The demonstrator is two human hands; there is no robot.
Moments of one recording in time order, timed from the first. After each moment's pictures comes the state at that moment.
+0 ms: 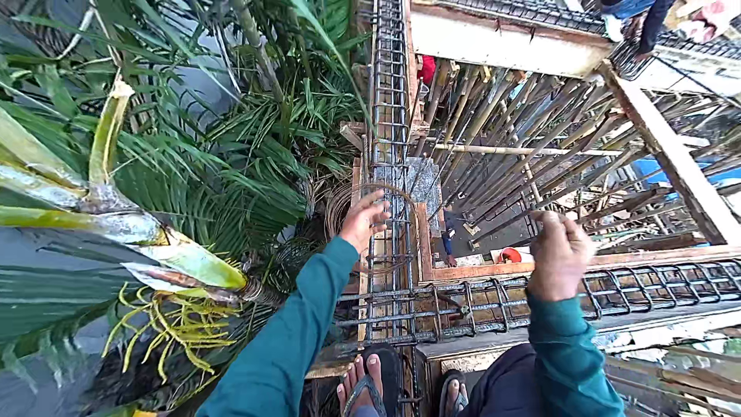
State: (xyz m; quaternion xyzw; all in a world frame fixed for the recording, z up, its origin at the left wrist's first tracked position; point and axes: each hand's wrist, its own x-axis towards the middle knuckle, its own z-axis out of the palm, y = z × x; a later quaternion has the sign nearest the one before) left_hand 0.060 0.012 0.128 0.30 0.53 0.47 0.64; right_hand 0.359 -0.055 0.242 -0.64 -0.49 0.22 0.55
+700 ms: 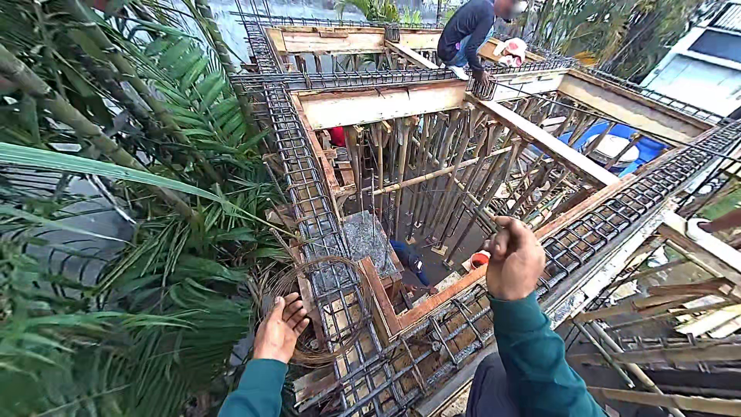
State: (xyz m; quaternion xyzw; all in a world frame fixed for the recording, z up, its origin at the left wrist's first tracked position) left_hand 0.037 0.003 0.109 0.21 0.59 0.50 0.60; right_hand 0.403 -0.060 0.274 -0.46 -0.26 0.23 0.82
